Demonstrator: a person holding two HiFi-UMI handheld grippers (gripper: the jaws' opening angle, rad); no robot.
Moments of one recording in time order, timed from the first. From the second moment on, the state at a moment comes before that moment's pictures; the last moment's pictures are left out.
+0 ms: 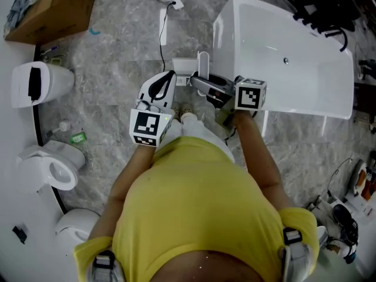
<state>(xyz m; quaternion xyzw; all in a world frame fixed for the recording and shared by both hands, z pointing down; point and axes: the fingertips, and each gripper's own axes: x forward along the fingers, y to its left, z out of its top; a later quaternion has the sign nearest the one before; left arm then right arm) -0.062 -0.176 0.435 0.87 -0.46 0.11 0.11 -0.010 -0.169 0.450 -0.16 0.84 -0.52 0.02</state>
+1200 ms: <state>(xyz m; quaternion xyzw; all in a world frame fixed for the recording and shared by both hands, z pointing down) -0.071 -0.164 0.452 0.87 -0.46 0.12 0.13 0.008 -0.212 0.621 -0.28 0.81 -0.49 -0.16</state>
